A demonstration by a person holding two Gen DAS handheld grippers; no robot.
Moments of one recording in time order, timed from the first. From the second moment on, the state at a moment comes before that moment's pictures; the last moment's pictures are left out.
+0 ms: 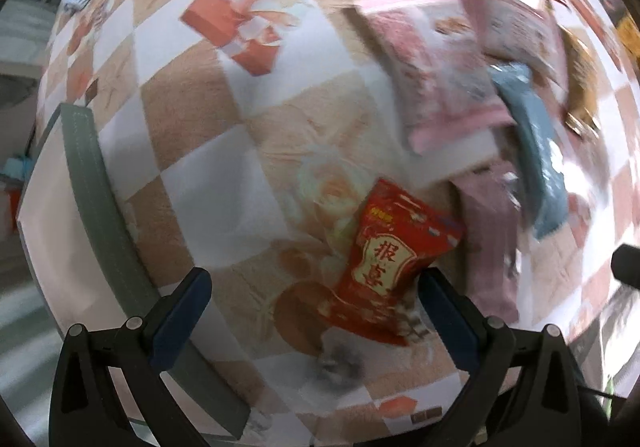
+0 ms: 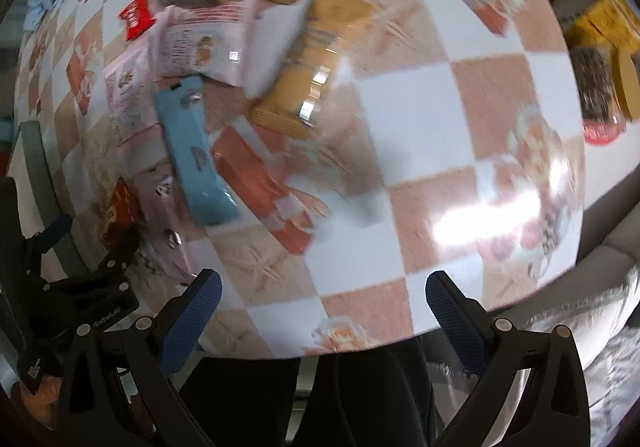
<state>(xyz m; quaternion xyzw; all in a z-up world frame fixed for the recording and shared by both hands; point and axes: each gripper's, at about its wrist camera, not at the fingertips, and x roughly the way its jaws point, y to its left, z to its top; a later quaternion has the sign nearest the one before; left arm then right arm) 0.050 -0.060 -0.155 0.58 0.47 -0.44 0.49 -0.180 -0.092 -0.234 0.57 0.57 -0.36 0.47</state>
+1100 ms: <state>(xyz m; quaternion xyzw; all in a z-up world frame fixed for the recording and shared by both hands) 0.126 -0.088 -0.175 0.50 0.56 -0.40 0.52 -0.113 -0.153 -0.294 0.56 0.59 -0.38 0.44</state>
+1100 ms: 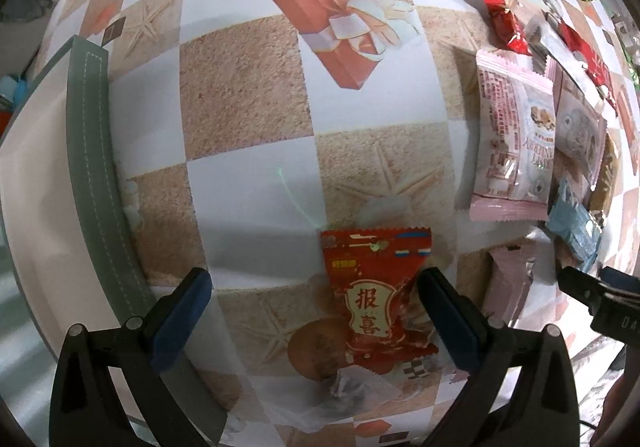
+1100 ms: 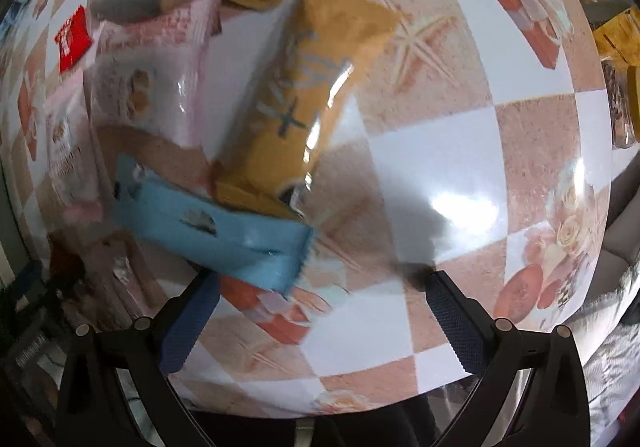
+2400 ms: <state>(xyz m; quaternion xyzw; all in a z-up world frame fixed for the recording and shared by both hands) 0.074 -0.060 -0.168 0.48 0.55 -0.46 0.51 -0.039 -0.120 -0.243 0.52 0.57 -0.32 0.55</state>
